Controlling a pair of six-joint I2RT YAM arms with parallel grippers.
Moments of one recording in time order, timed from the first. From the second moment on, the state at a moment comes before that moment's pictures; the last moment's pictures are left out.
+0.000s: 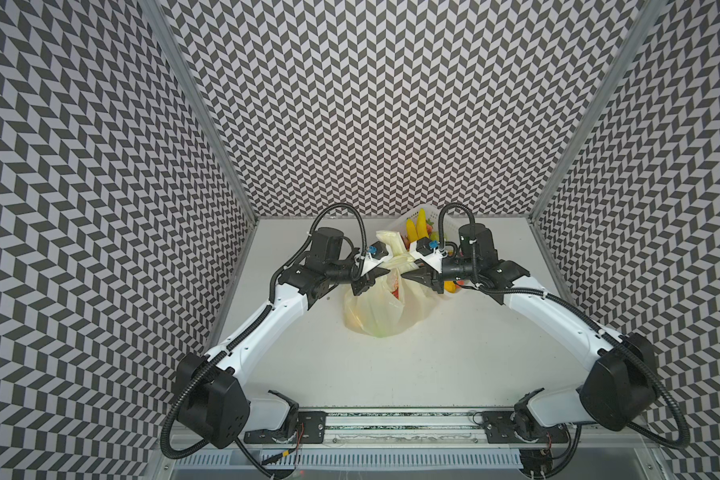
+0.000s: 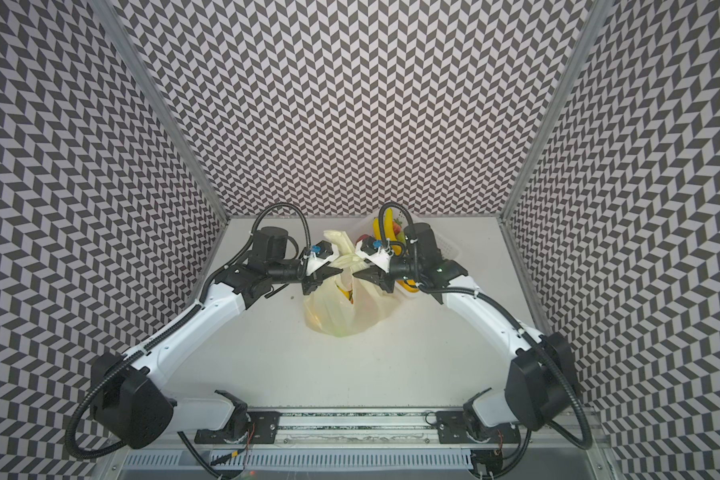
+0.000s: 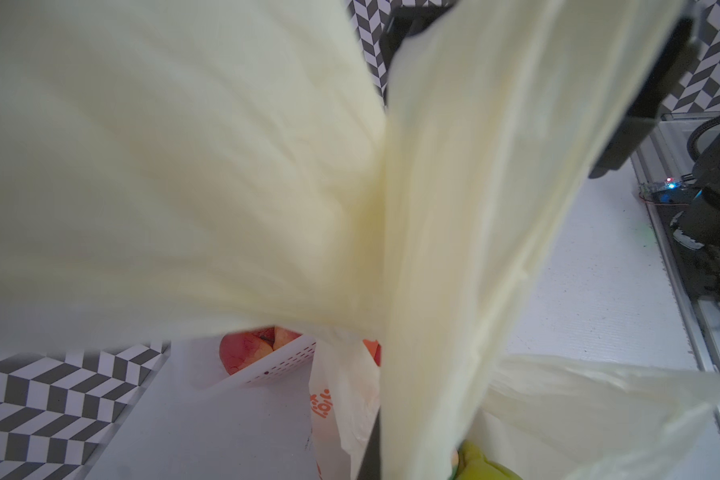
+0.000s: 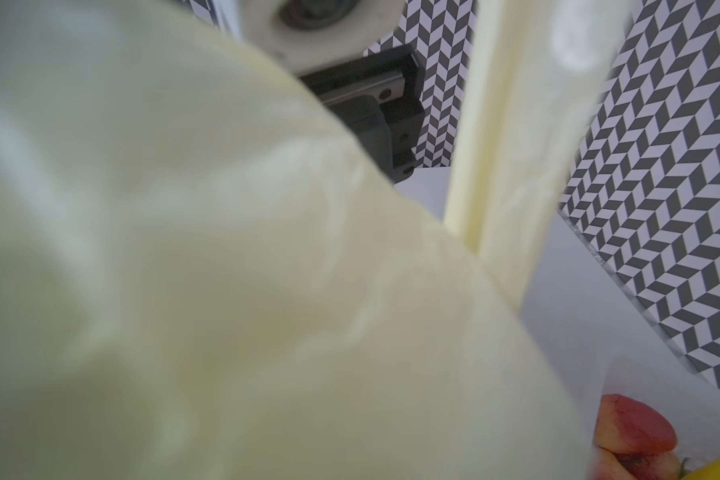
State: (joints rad) left arm -0.46 1.35 1.16 -0.37 0.67 0.61; right arm 0.49 1.44 1.18 -0.24 -0.85 -0.48
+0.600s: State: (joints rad) left arm -0.47 1.35 1.17 -0.38 0.63 0.63; right arm 0.49 1.45 1.24 -0.20 -0.91 -0.44
